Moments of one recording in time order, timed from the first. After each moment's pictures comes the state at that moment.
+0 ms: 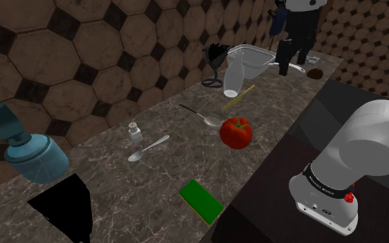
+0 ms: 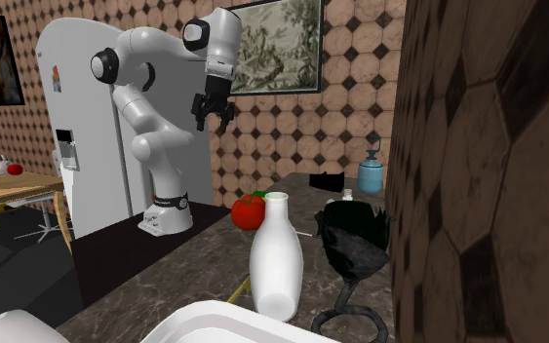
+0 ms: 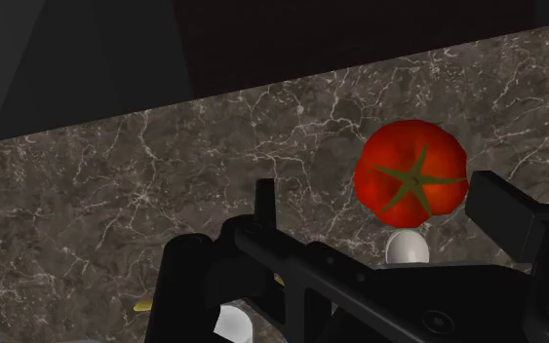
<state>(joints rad) -0.02 -0.81 -0.03 -2.44 -0.12 1.45 0.12</state>
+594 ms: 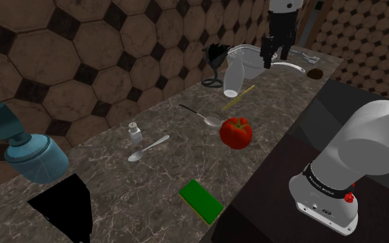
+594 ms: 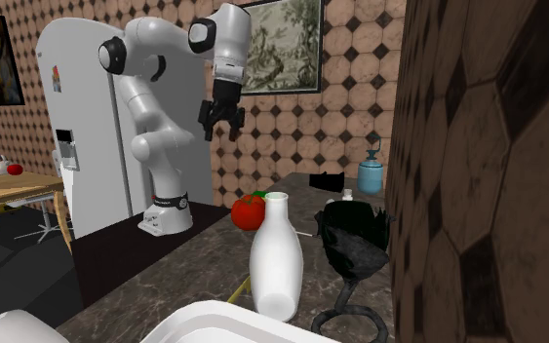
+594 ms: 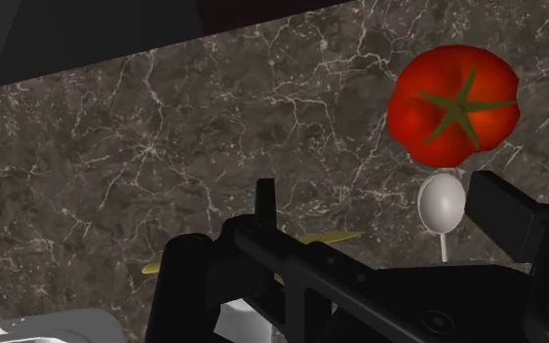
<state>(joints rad) -0.04 -0.59 -0.13 -2.35 -0.17 1.61 0.04</state>
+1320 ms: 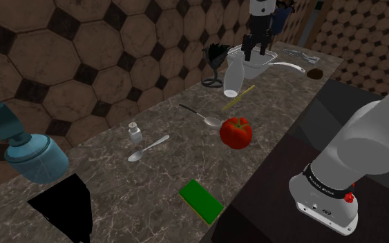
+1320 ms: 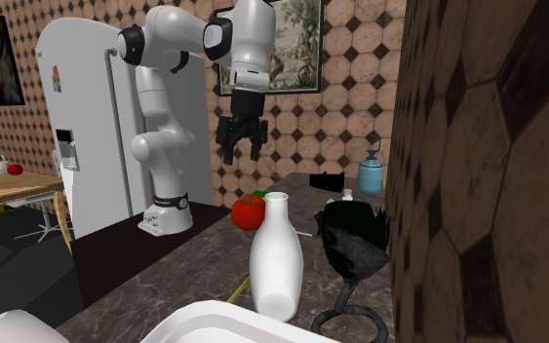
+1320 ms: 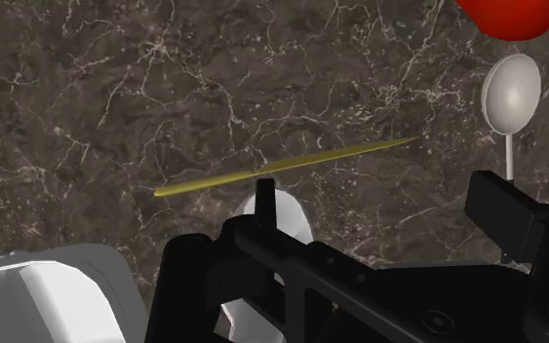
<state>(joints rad) -0.06 -0.18 -0.26 -2.08 -0.13 1.80 -0.10</state>
